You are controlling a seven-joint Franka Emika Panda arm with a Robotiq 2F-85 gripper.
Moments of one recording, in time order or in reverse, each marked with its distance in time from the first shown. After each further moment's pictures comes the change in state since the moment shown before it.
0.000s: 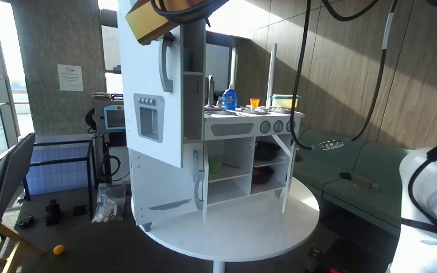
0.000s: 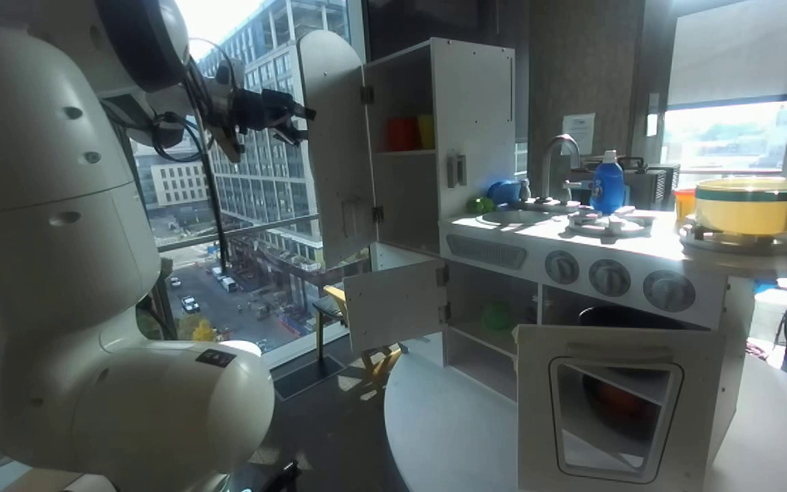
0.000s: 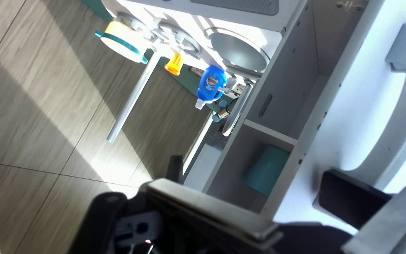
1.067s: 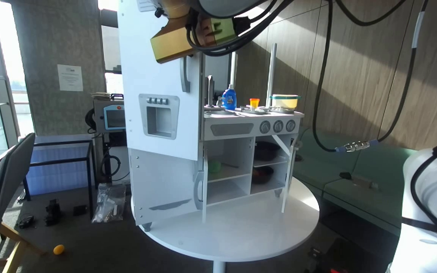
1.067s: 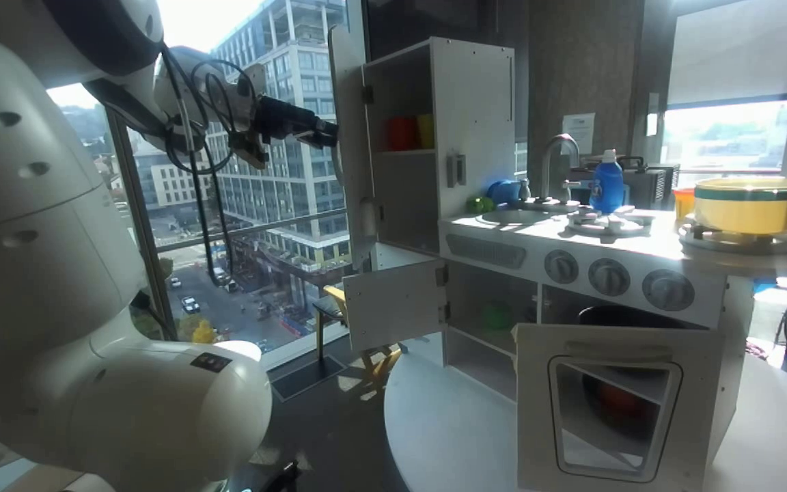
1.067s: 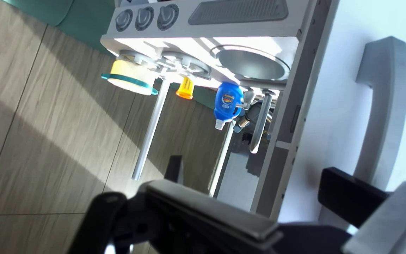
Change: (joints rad) arm -0.065 -0.116 -0.060 -0.161 0.059 0.126 0.217
